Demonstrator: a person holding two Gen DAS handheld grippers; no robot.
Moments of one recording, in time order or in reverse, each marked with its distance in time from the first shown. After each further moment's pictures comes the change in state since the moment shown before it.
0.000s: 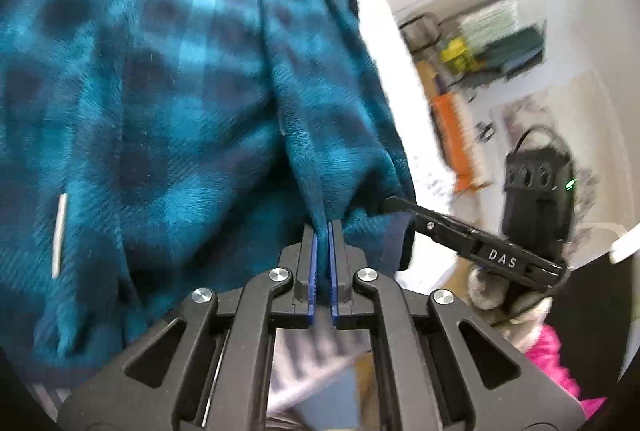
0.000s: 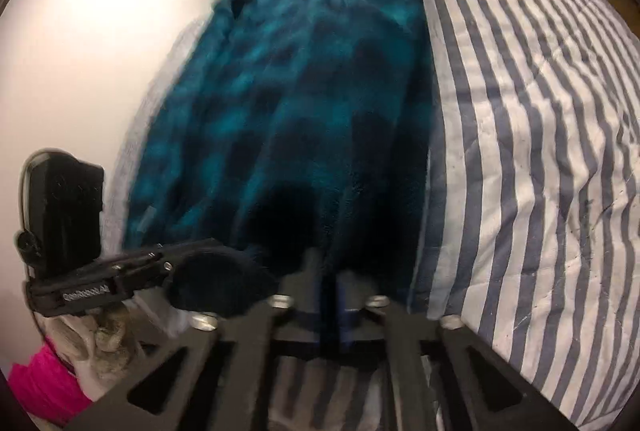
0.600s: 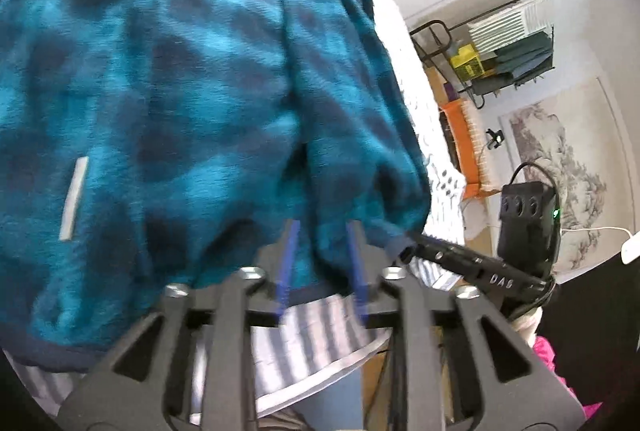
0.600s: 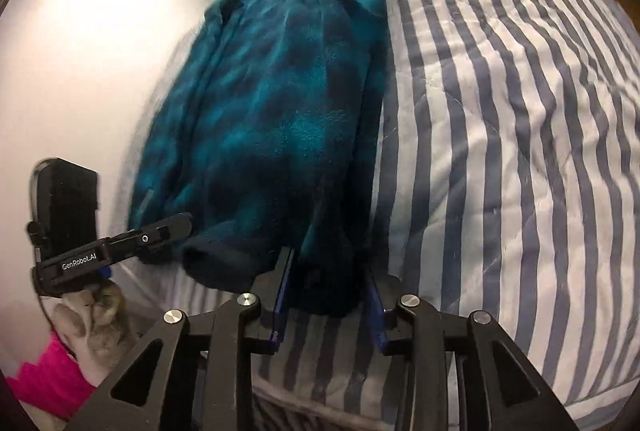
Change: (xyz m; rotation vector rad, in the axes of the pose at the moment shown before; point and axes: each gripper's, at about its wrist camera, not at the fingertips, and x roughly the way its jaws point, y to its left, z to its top) left arm 0.006 0.012 -0.010 0.005 -0.004 0.076; right arm 0.003 -0.037 -0.036 0.051 0.043 0.009
